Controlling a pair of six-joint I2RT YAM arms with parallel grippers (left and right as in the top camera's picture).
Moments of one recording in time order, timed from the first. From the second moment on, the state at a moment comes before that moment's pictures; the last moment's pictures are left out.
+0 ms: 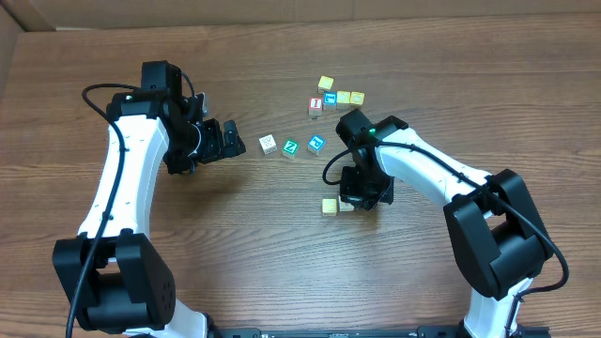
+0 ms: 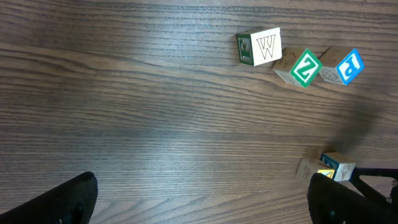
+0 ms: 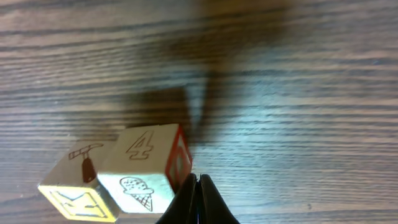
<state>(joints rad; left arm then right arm) 0.06 1.73 1.44 -1.12 0.26 -0.16 0.54 1.98 1.35 -1.01 -0.20 0.65</state>
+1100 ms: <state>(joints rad) 0.06 1.73 1.44 -1.12 0.26 -0.16 0.53 1.98 1.35 -0.86 -0.18 0.65</state>
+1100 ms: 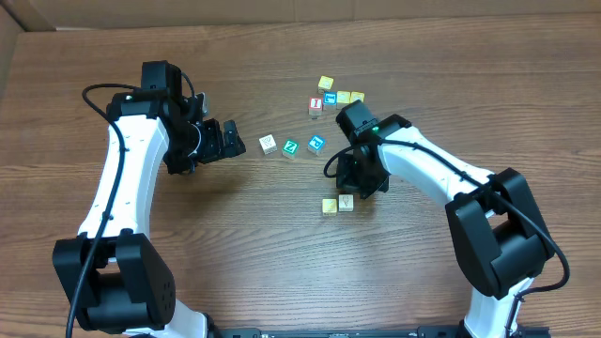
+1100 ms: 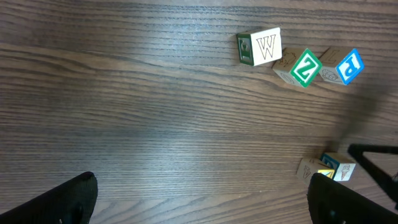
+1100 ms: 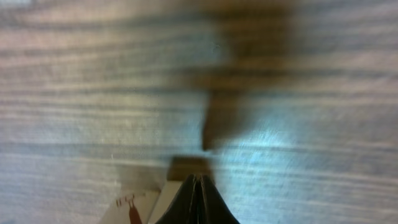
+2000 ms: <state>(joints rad) 0.06 1.73 1.44 -1.12 0.26 -0.16 0.53 1.98 1.35 -0.87 -0.22 0.61</state>
